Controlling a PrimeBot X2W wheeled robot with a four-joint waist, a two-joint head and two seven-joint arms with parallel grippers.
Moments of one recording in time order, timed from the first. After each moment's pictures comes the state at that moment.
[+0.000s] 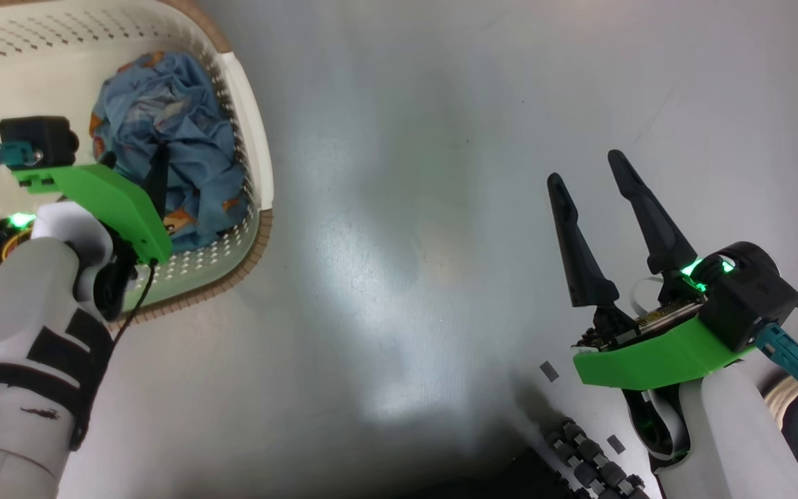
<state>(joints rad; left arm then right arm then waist) -1.01 0.23 -0.58 1.03 -0.79 -0.13 -0.02 -0.33 -0.05 0.15 -0.03 0.21 0.13 -0.26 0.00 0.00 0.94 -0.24</state>
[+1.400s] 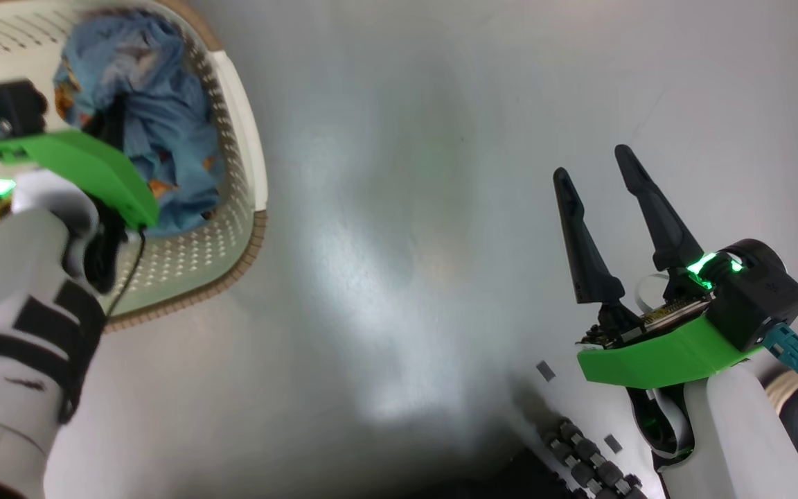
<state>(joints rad) -1.12 0.25 -0.75 1.10 -0.98 -0.13 -0.17 -0.33 -0.05 0.14 -0.05 0.21 0.13 -0.26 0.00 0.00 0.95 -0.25</state>
